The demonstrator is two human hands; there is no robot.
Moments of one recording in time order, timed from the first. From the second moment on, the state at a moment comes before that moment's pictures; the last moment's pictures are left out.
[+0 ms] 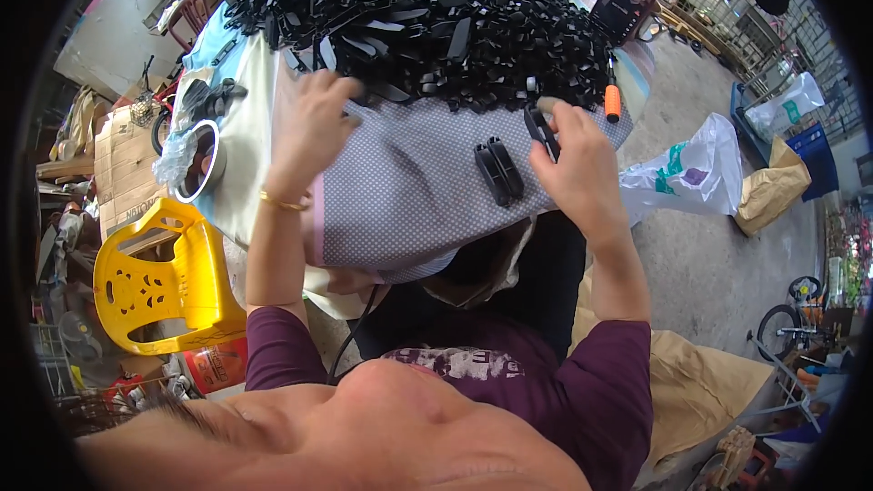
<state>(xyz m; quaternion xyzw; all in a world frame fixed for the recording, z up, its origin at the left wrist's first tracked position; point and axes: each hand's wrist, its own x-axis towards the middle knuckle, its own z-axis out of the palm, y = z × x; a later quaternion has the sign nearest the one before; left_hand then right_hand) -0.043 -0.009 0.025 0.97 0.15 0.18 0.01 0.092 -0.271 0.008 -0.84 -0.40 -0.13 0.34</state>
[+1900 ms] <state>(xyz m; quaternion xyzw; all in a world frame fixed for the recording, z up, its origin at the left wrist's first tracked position) -0.024 -0.050 -0.012 0.50 0.05 0.02 0.87 0.077 -0.194 0.004 -0.63 -0.60 -0.31 0.38</state>
